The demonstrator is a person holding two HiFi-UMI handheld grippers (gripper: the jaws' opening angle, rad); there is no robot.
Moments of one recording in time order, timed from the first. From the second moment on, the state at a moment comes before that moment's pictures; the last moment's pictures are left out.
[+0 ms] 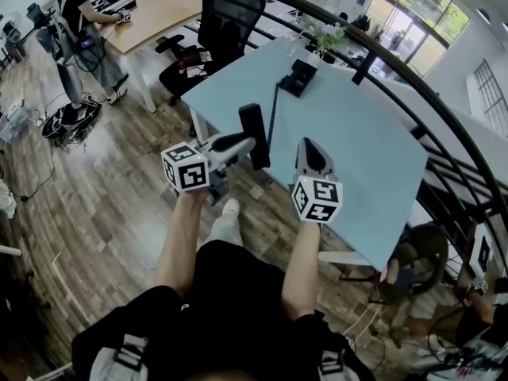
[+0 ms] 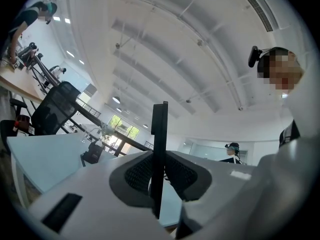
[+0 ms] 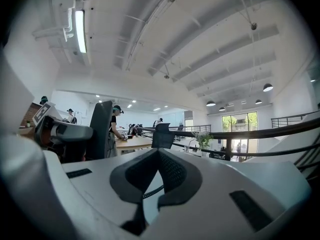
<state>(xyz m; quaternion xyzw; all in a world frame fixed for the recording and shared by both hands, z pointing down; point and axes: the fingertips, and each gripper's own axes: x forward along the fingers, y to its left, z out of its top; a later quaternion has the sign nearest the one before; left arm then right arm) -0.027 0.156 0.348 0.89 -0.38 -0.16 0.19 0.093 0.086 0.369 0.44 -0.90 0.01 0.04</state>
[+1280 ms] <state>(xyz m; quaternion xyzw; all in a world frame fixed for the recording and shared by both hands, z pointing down) -0.122 -0.186 0.455 0.89 -0.30 -0.13 0.32 0.007 -0.214 0.478 0.51 -0.85 0.09 0.13</state>
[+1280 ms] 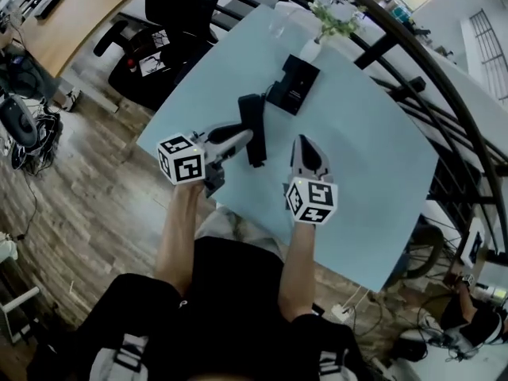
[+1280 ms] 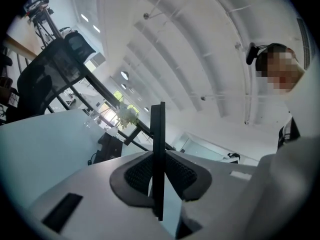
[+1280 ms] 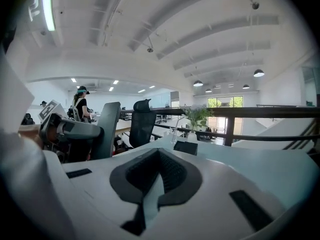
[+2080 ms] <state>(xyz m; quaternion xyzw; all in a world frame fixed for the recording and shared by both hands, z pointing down) -0.076 -0.290 0.526 0.89 -0.24 -0.05 0.38 0.055 -0.292 0.517 0.52 -0.83 0.13 0.16</state>
